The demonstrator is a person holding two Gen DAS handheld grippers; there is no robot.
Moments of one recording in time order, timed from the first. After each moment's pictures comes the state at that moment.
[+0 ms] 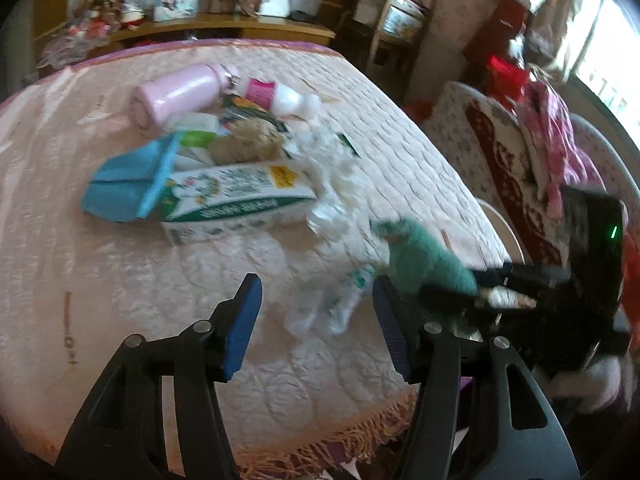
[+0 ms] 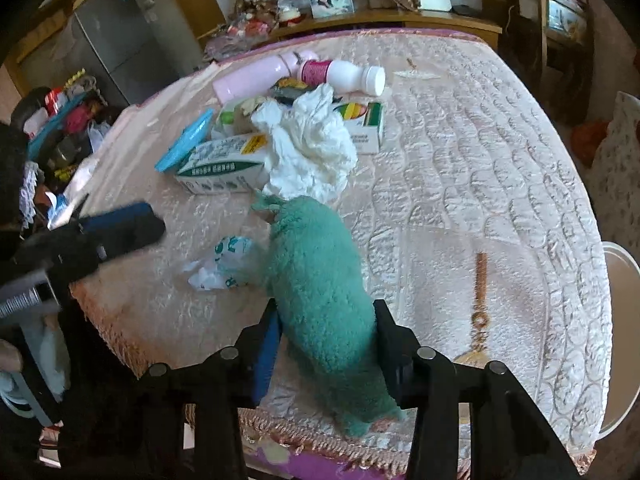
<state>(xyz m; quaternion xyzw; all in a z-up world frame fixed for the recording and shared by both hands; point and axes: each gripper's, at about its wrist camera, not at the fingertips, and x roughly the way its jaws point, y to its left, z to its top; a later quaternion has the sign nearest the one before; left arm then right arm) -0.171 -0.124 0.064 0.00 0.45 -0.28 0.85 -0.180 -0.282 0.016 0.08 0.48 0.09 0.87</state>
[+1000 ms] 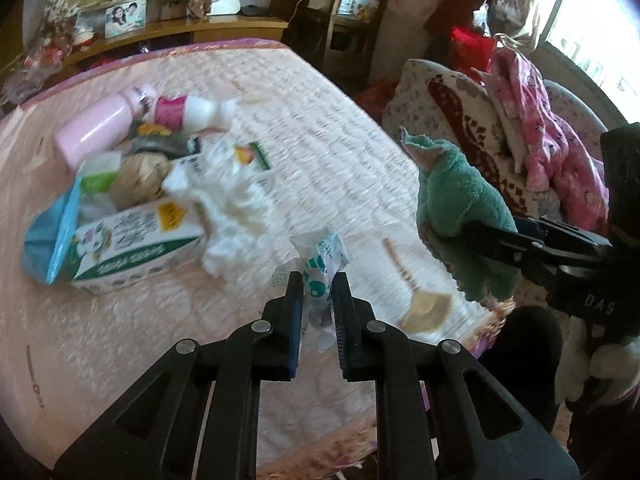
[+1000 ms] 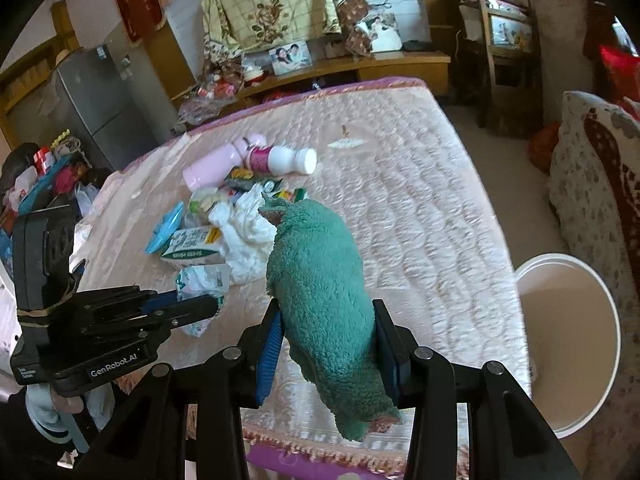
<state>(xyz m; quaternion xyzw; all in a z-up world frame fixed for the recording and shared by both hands) -0.168 -0.204 0.081 0.04 0.45 -0.33 0.83 -0.211 -0.352 0.079 0.12 0.40 0.03 0.91</state>
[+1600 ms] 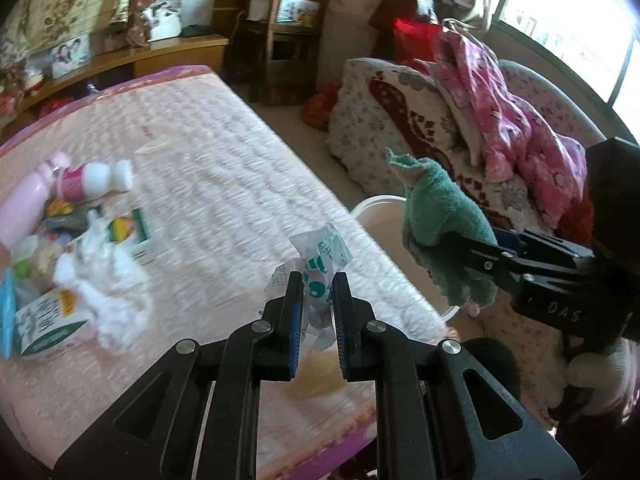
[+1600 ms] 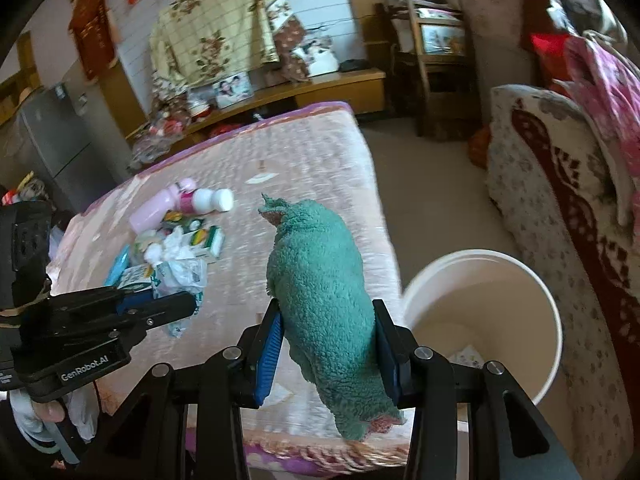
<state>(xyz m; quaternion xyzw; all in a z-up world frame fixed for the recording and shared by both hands) -0.185 -0.307 0.109 0.07 0.42 -0.40 0.81 -0.252 -0.441 0.094 0.14 0.38 -0.06 0.91</state>
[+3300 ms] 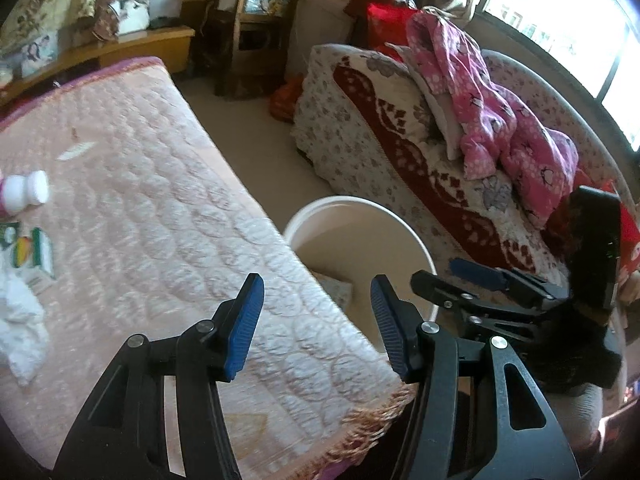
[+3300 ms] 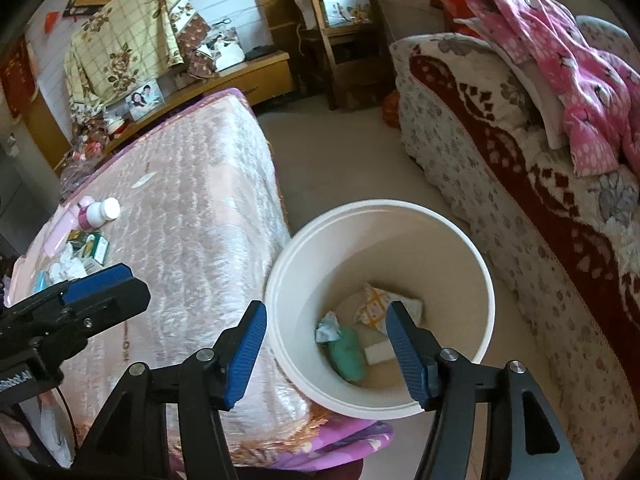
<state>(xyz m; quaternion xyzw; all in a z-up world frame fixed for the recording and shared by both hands) -0.193 -0.394 0.084 0.06 0.42 -0.42 0.80 -0.283 -0.522 0.046 0.18 0.40 -0.17 0.88</state>
